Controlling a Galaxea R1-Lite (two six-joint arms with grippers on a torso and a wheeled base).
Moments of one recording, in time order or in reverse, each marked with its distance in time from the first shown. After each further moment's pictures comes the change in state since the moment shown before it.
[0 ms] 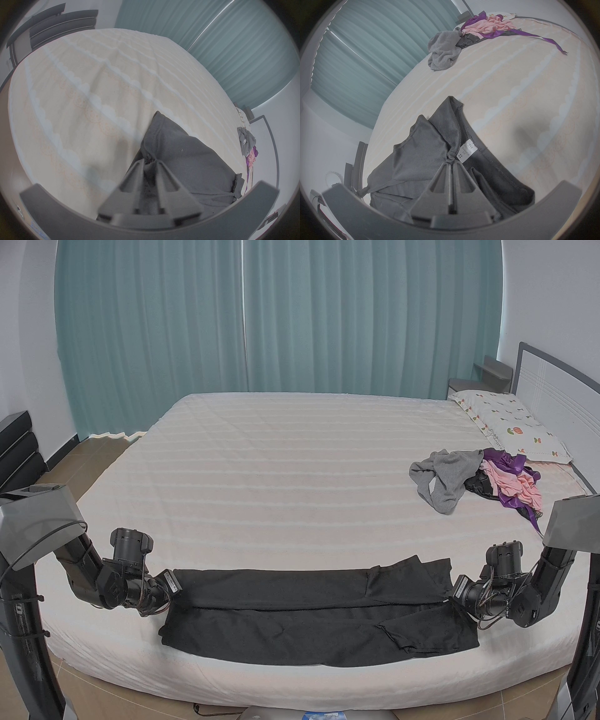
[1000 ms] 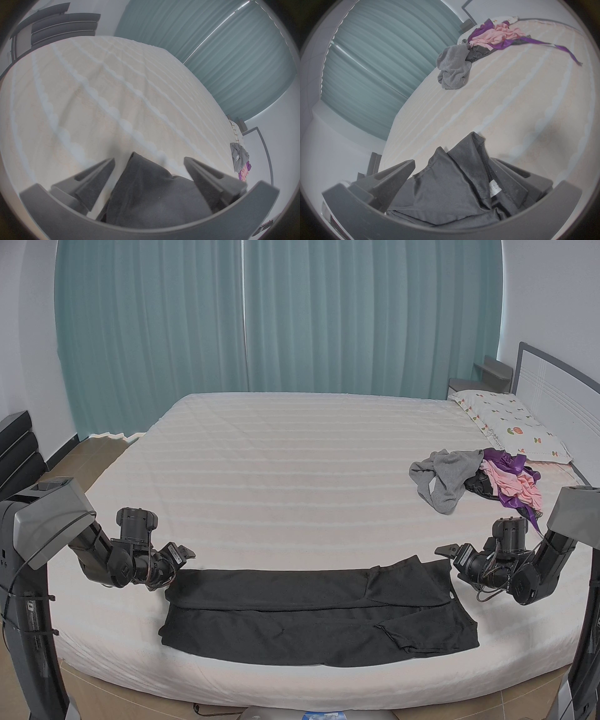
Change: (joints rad) left arm 0.019 0.087 -0.232 0.018 -0.008 -0.046; right arm -0.062 0.008 -0.176 0.012 0.079 0.048
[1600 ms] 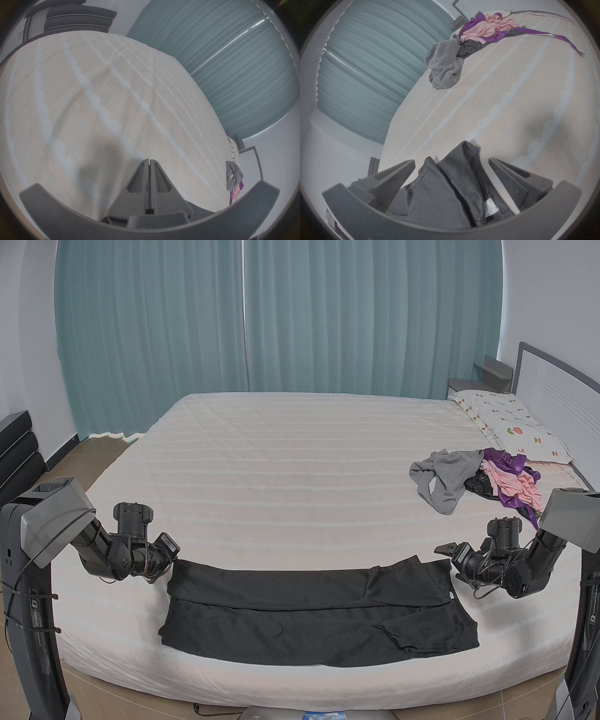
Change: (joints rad) left arm 0.038 0.052 -0.094 -0.003 0.002 -0.128; right arm -0.032 0.095 -0.125 0.059 0.014 0.030
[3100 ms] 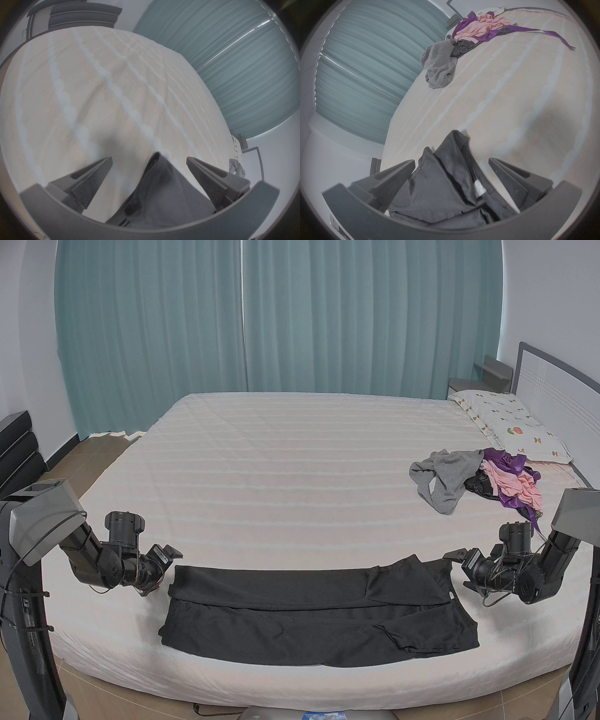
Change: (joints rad) left arm 0.021 -0.051 0.120 0.001 -0.023 -0.002; right arm -0.033 -0.074 0.123 -0.017 0.037 0.010
